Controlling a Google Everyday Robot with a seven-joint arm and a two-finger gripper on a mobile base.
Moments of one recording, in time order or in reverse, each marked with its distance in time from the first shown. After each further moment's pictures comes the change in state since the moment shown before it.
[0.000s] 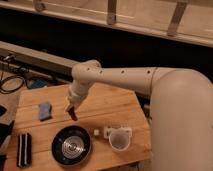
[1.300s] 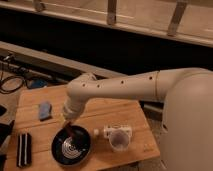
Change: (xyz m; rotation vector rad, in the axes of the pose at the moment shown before) arm 0.061 0.038 0.018 0.002 0.029 -0.058
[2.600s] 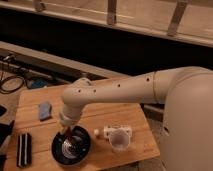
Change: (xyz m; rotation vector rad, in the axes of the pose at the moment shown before) arm 0.022 0.023 0.008 -0.006 0.044 -0.019
